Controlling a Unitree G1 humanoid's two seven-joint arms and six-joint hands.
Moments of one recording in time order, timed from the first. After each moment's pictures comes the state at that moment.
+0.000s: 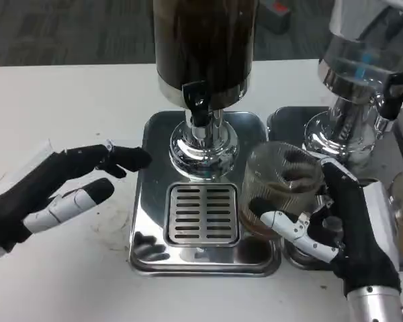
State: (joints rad) left arm -0.20 0.58 0.10 0.69 -0.14 -0.93 -0.71; right arm 0.24 -0.05 0.18 -0.11 -0.45 -0.16 -0.29
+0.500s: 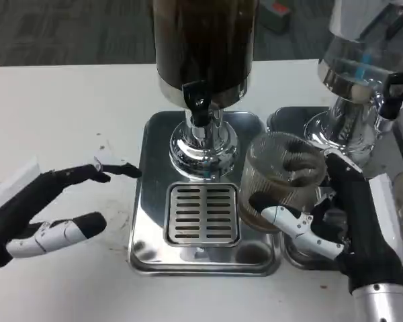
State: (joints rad) left arm -0.10 0.65 0.13 0.65 -0.06 -1.07 -0.63; right arm 0.27 -0.05 0.18 -0.21 -0.45 -0.16 -0.25
